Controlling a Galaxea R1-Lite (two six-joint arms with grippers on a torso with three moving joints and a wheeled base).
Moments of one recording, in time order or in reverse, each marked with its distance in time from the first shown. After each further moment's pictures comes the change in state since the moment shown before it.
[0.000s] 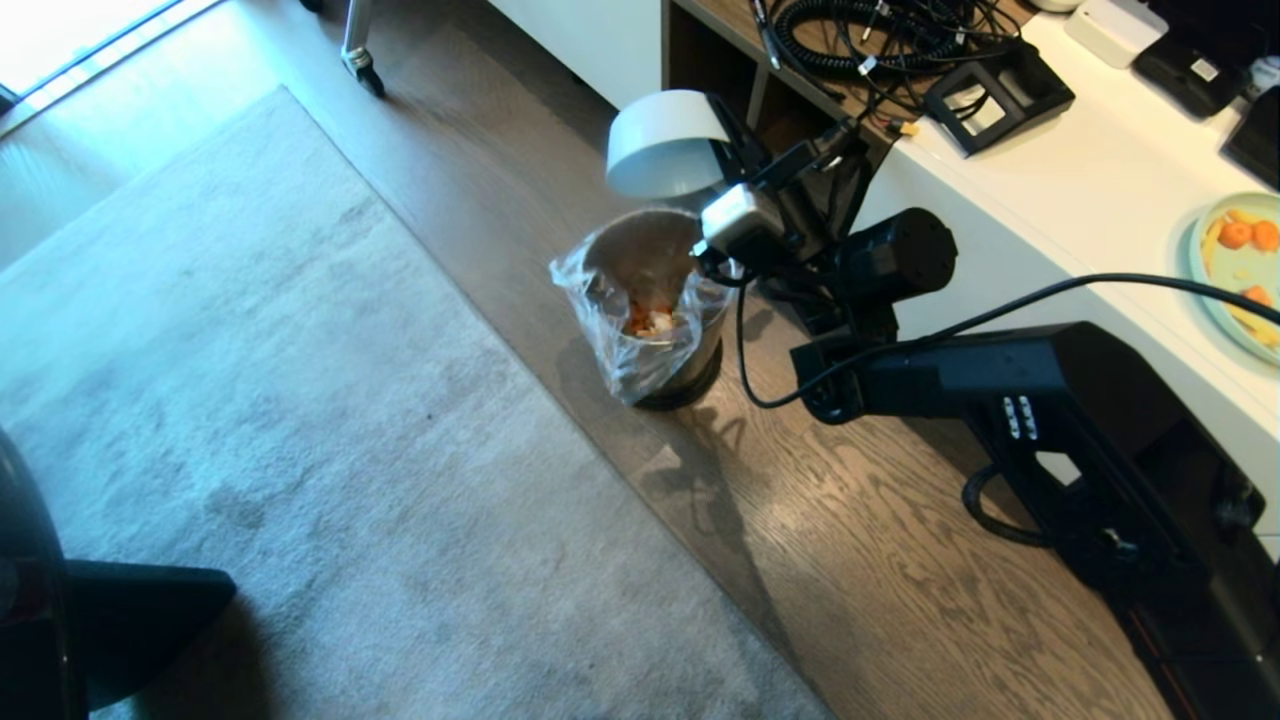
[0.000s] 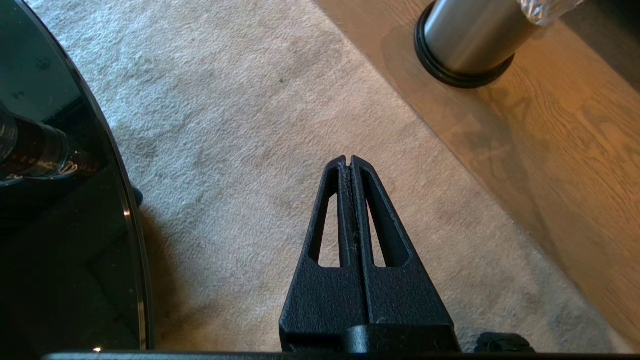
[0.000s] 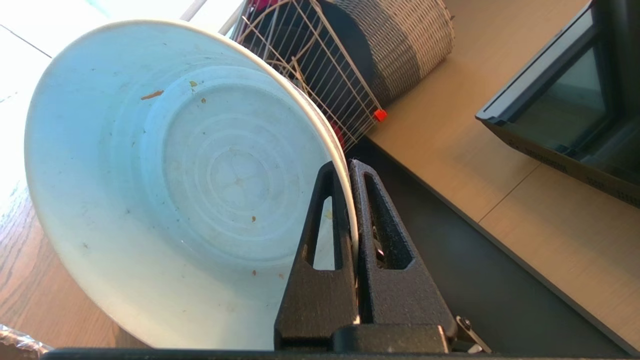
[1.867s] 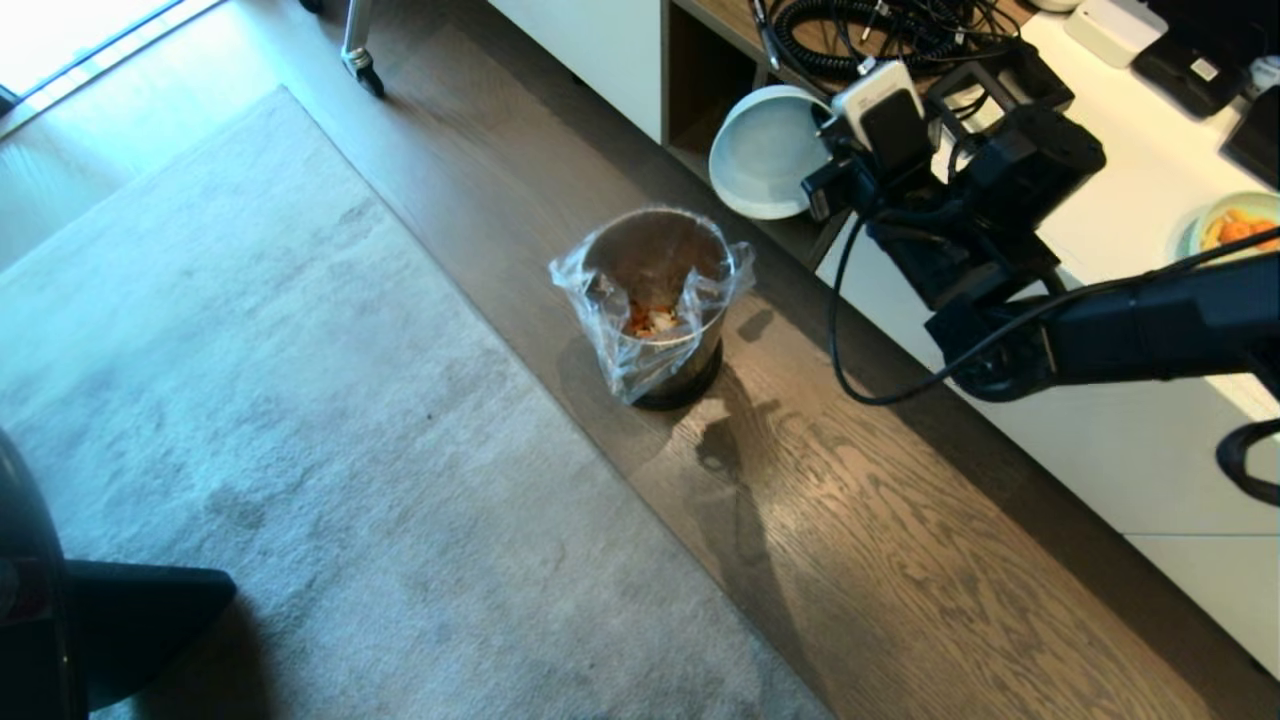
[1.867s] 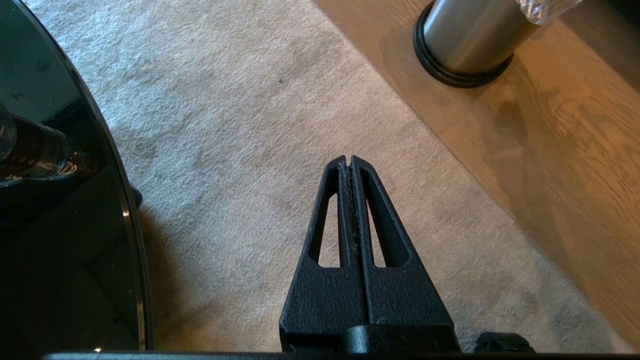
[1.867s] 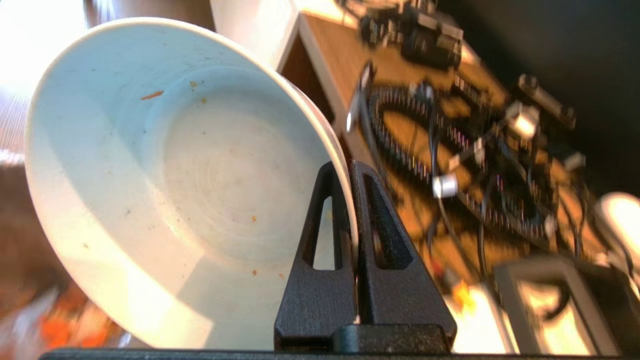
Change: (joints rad) left arm 0.000 0.000 0.000 0.000 0.000 0.000; right arm -0.101 -0.406 0.493 0.356 -0.324 0.340
